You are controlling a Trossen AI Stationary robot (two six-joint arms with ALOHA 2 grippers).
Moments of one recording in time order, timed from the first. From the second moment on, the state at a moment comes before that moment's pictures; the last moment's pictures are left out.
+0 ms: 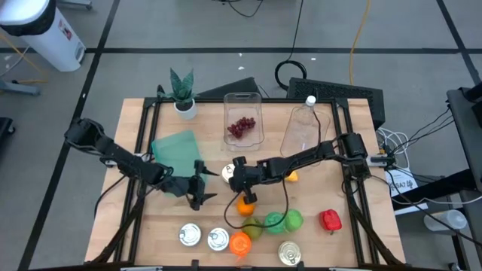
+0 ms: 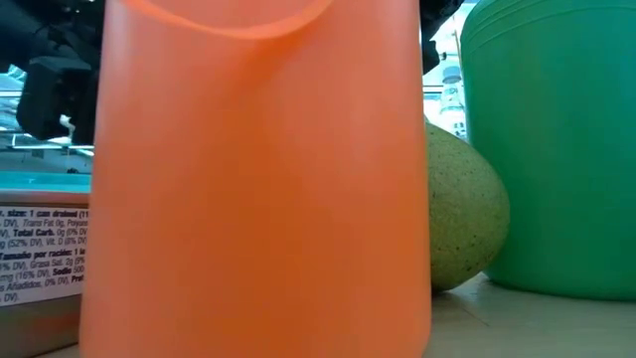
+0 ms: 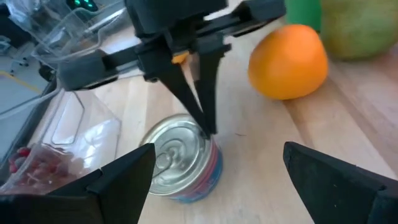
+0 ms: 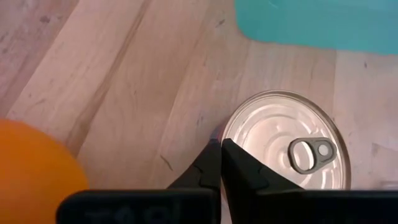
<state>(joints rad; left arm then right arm) -0.43 1.32 0.45 0.34 -0.45 0.18 0.14 2.02 1.33 -0.17 0.10 -0.25</state>
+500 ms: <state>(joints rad) -0.36 1.33 0.45 0.32 -0.34 0.18 0.13 2.02 1.42 -0.23 0.07 -0.20</state>
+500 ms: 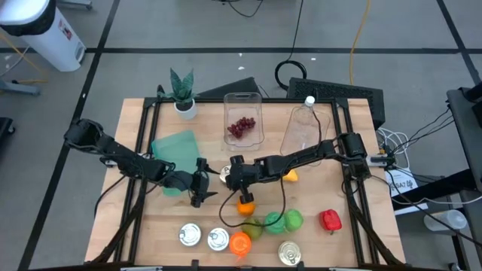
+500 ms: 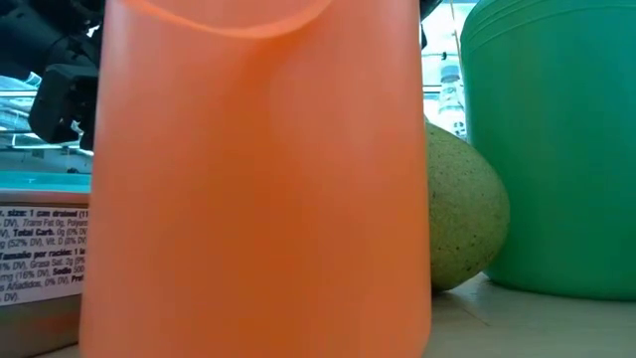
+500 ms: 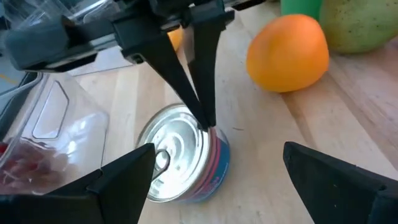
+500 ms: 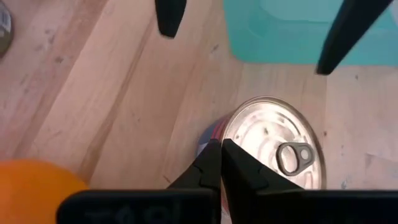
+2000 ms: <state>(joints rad) -0.23 1.61 0.53 0.49 -0.32 0.33 0.07 1.94 1.42 -0.23 -0.02 -0.06</state>
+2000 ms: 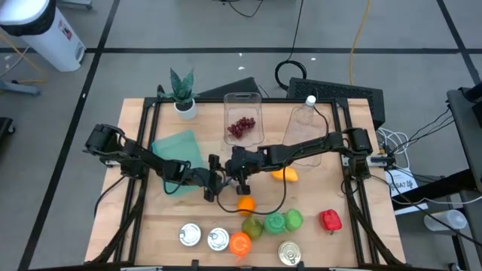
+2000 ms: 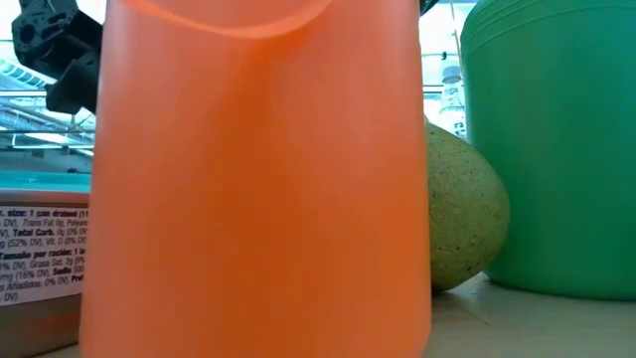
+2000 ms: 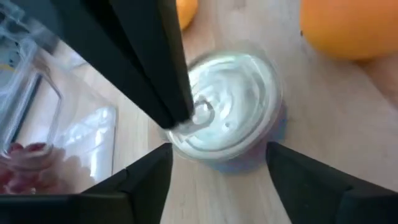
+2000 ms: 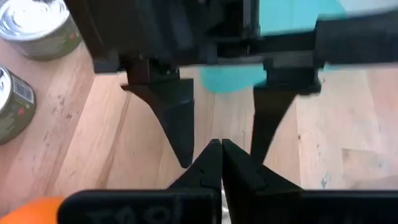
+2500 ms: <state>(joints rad) -0.23 1.61 0.54 0.50 -0.31 0.29 0.09 1.84 1.41 -0.50 0.13 0.08</state>
